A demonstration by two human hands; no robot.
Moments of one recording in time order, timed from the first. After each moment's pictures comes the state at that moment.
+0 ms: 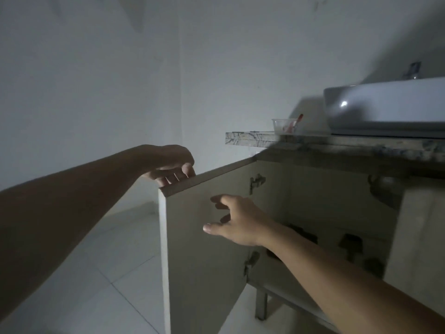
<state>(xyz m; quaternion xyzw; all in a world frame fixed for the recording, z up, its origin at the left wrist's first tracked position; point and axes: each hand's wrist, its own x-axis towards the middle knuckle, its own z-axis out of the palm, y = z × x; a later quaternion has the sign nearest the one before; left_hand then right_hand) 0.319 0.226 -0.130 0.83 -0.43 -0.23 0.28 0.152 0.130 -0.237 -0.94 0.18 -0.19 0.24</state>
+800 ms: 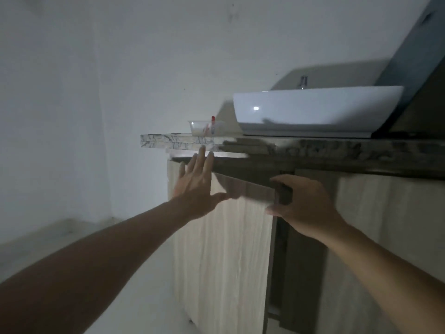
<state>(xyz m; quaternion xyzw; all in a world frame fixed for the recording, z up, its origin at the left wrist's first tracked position) 0.171 0.051 -0.224 0.67 -0.64 0.27 0.26 -0.076 0.050 -0.210 -0.83 0.40 -0.38 0.06</state>
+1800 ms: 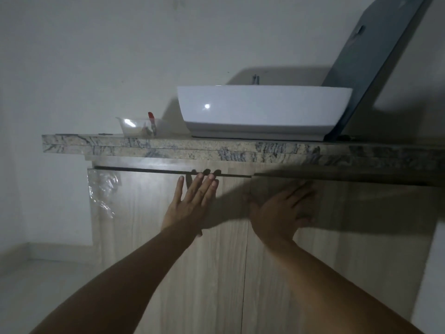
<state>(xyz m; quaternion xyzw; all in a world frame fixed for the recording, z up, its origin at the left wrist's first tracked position) 0.127 -0.088 -0.281 0.63 -0.67 0.39 0.05 -0.064 -0.110 -0.274 -0.55 0.69 -0.46 -0.04</state>
